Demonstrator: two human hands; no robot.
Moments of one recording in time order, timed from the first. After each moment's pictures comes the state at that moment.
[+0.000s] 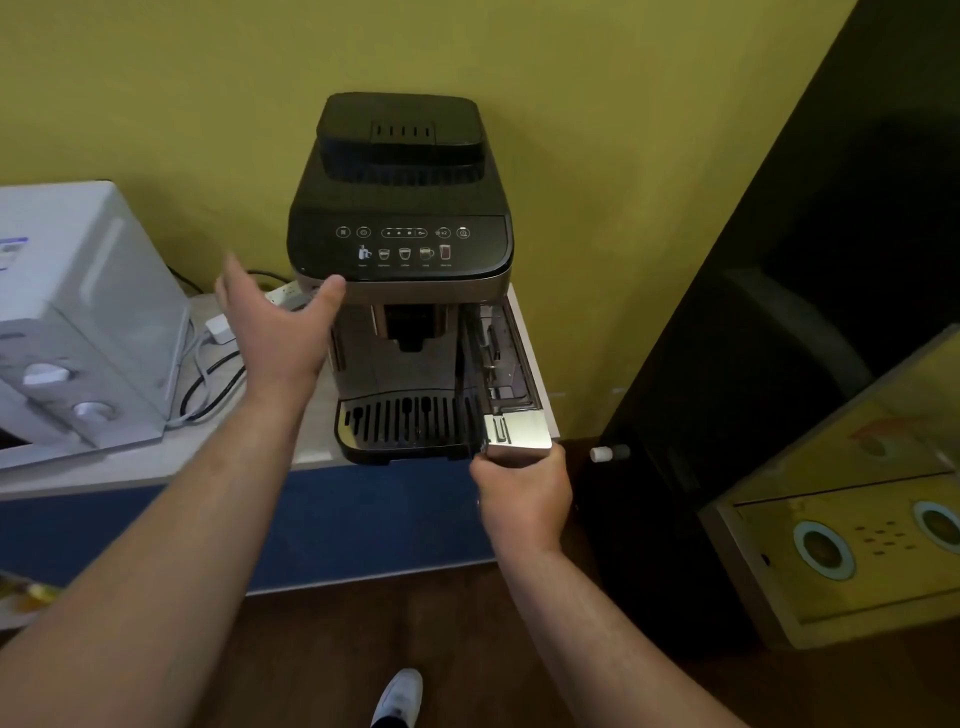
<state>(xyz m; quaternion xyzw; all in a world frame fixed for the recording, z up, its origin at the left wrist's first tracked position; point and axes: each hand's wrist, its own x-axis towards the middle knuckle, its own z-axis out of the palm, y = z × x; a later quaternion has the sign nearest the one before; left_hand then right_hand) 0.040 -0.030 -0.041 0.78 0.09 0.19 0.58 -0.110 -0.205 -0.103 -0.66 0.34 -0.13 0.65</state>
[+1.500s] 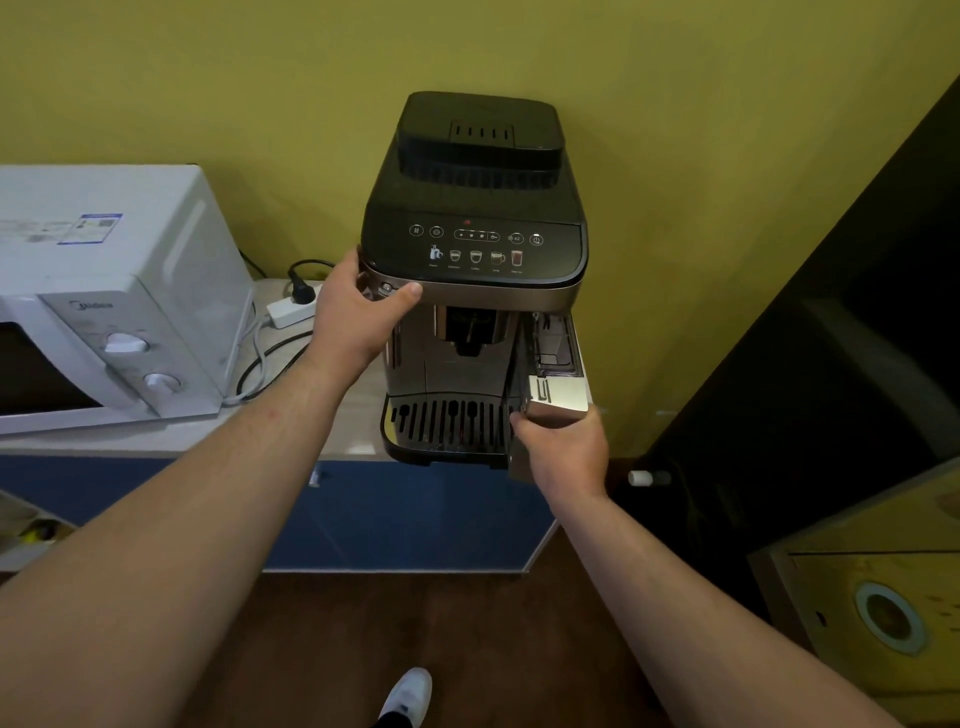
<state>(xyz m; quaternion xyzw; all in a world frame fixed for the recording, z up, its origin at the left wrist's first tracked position) 0.064 -0.020 -0.041 0.82 -0.04 0.13 0.56 -0.036 -0.223 -0.115 -0.74 0.30 -0.09 0.60</state>
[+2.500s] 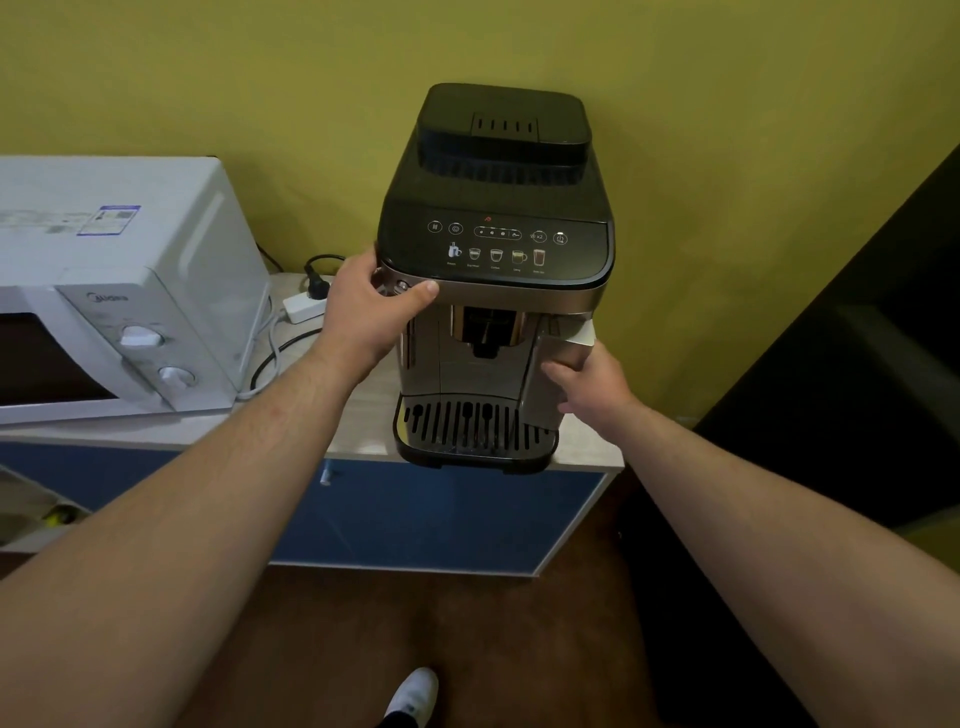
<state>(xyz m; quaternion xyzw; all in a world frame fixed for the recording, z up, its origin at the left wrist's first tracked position) 0.073 -0.013 -0.045 0.82 -0.03 0.12 0.56 0.057 -0.268 -0.114 -0.82 0.15 0.03 0.55</state>
